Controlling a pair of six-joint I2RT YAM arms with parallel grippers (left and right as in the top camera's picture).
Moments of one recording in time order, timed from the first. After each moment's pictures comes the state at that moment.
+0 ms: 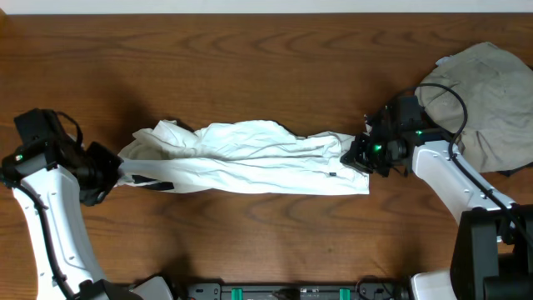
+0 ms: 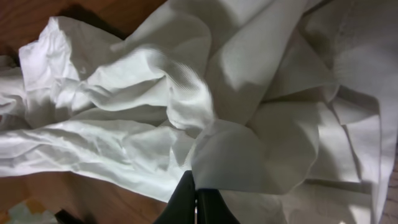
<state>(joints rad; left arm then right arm) 0.50 1.35 1.14 -1.15 0.21 -0.46 0.12 1.61 0.91 -0.59 -0.53 0.49</state>
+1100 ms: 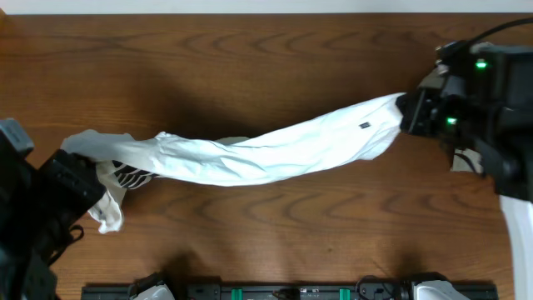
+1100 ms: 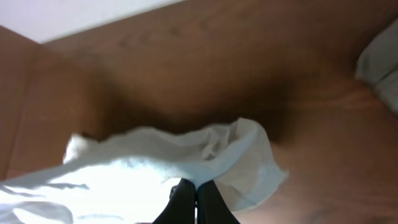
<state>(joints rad) 0.46 1.05 1.91 -1.58 0.37 -0.40 0.12 1.27 1.73 -1.24 -0.27 0.37</state>
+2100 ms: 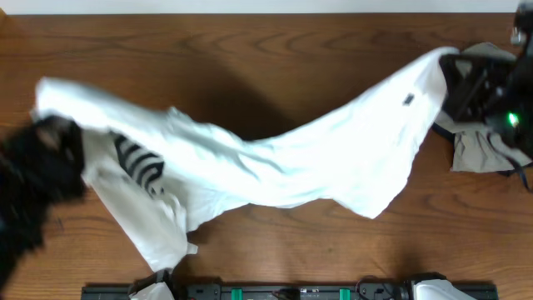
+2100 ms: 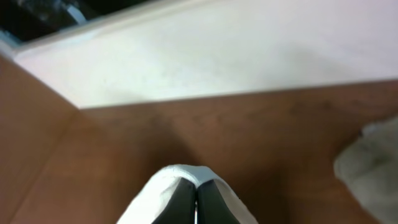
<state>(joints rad) 0.46 1.18 2.27 -1.31 0.65 -0.50 0.11 1.33 2.12 -1.21 -0.22 0.35</state>
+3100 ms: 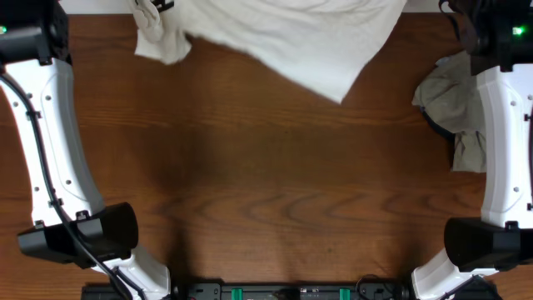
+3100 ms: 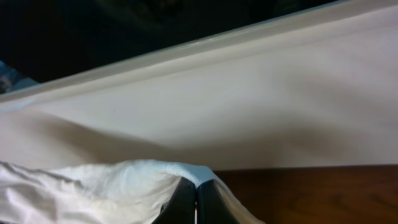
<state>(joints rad) 0.20 1.86 2.27 -0.51 0.59 -0.61 0.03 1.80 2.14 -0.64 -0.21 0.35</state>
